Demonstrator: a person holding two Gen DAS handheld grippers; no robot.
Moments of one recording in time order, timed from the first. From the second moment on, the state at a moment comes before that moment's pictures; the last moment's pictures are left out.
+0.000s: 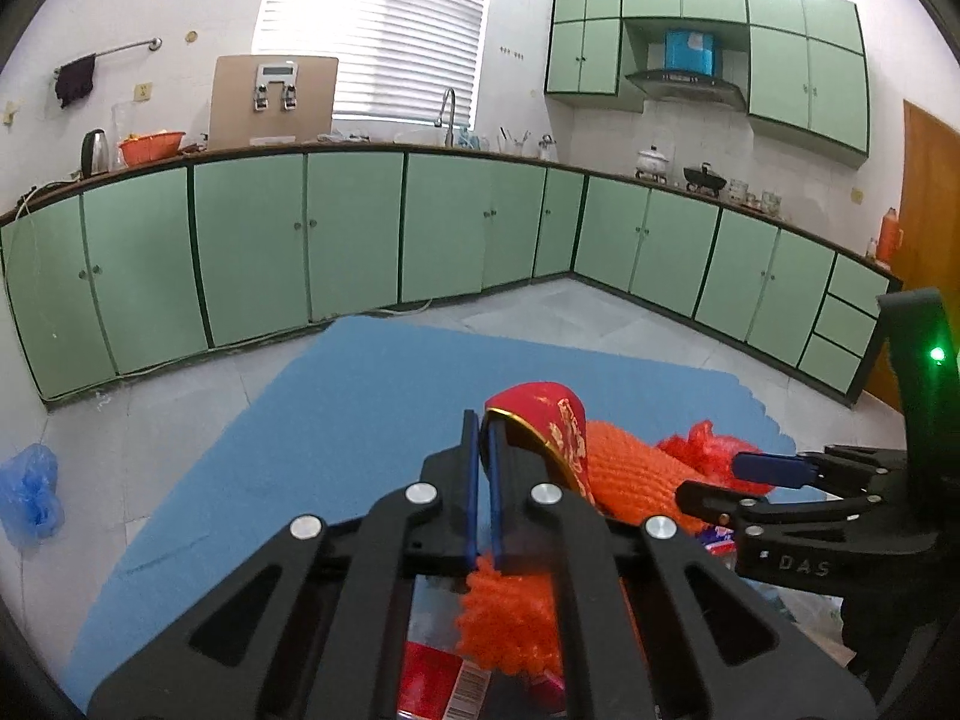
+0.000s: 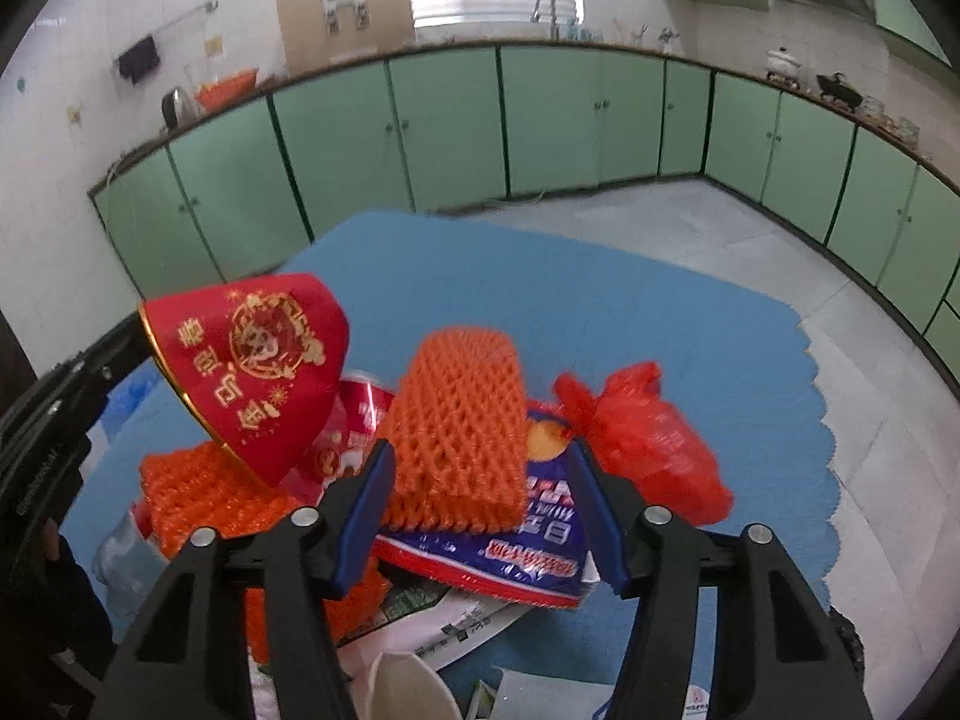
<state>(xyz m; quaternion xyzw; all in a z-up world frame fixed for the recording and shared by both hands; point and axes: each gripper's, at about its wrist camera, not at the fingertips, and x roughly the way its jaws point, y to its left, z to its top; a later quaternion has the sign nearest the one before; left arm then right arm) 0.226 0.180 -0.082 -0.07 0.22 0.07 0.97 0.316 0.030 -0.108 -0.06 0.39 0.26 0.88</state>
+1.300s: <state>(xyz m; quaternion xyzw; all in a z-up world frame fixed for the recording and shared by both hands) 0.191 0.021 -0.020 -0.04 0.16 -0.12 0.98 0.193 -0.170 -0.015 0.01 0.27 0.13 0.95</state>
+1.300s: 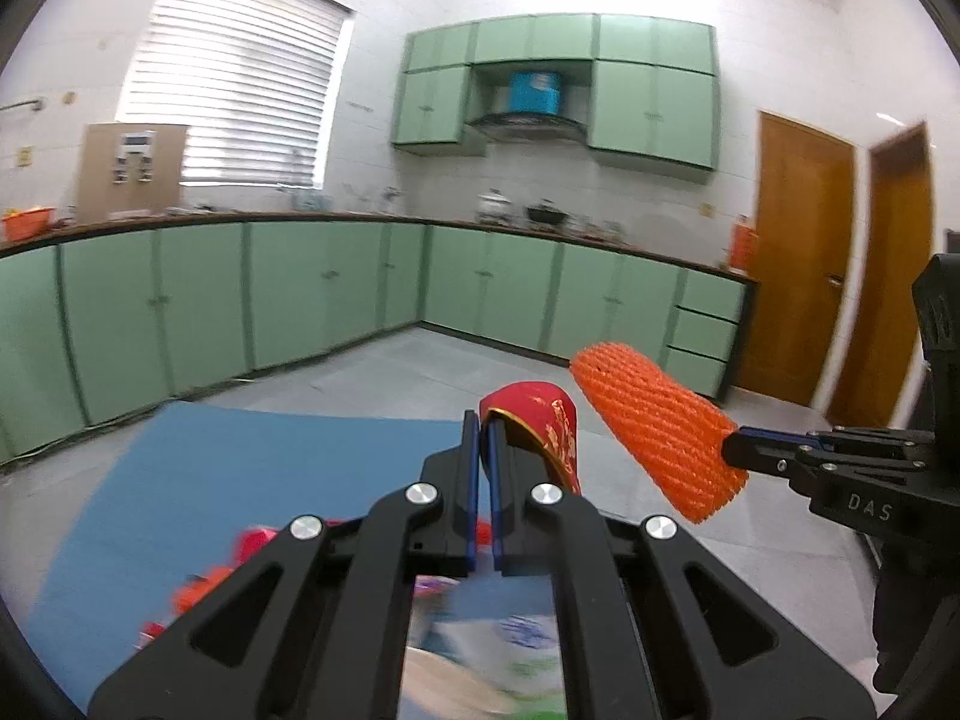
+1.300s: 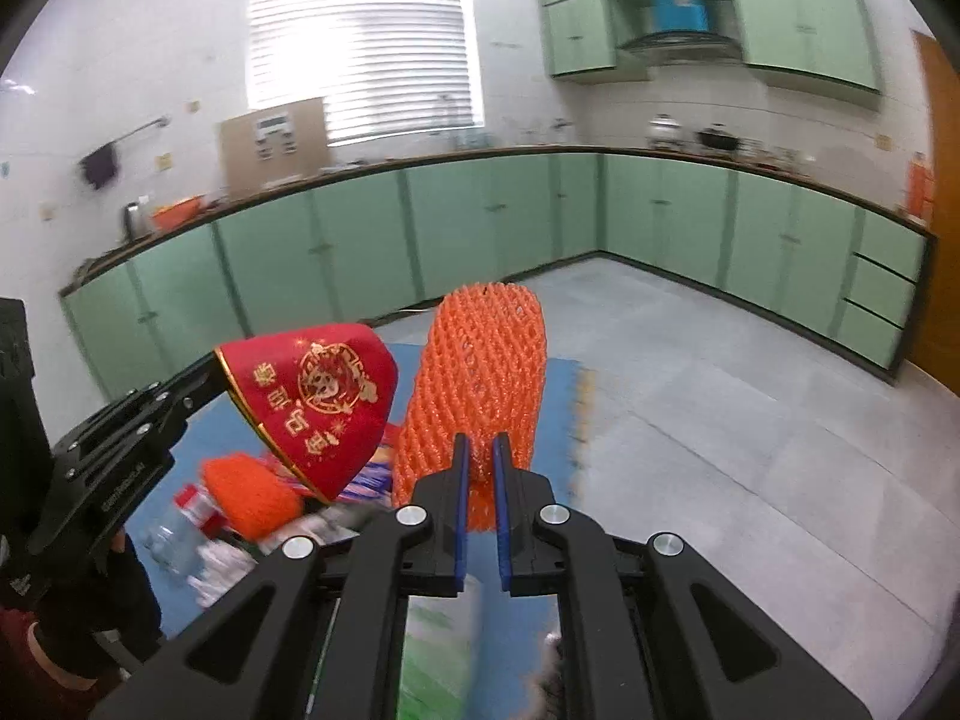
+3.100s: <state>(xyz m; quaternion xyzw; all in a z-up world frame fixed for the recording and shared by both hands) 0.174 -0.094 -0.107 0.03 0.25 -0.22 0.94 0.117 -0.285 -0.079 0.10 0.30 0.00 0.95</state>
